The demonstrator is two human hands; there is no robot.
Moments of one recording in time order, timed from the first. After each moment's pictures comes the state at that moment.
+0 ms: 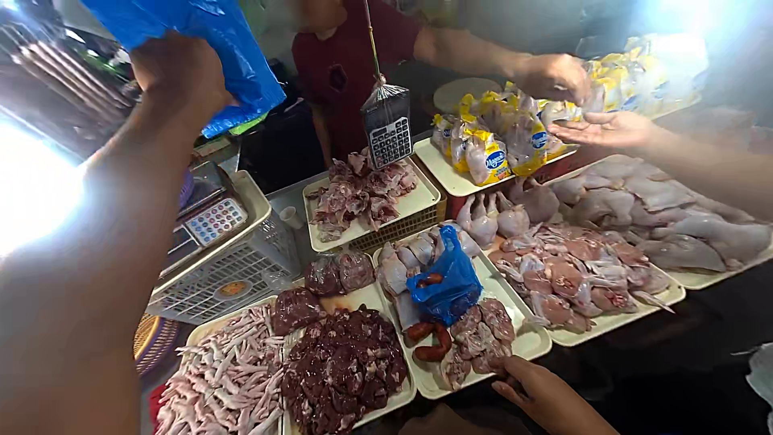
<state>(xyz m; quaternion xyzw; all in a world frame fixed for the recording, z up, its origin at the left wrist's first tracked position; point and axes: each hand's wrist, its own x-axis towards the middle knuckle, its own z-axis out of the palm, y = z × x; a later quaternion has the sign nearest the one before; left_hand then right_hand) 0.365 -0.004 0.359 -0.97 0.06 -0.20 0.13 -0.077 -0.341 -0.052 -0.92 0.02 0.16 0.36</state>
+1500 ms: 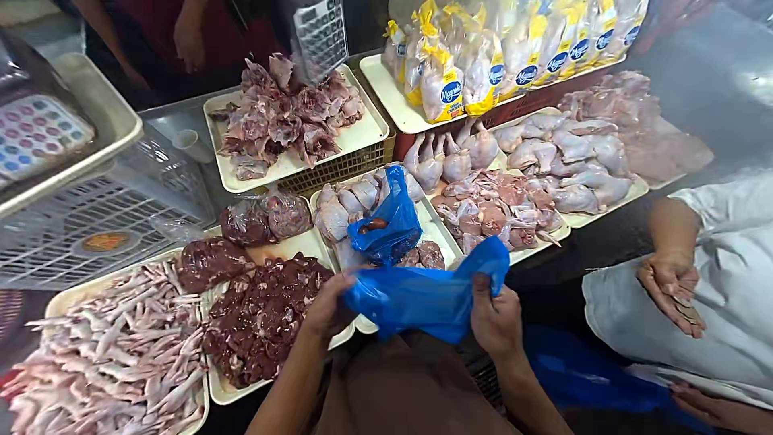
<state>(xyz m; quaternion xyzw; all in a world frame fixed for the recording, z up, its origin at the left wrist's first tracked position) 0.058 -0.078 -0.036 -0.41 0.07 0.35 -0.84 -0.072 -0.320 -0.003 -0.79 0.22 -0.27 0.50</state>
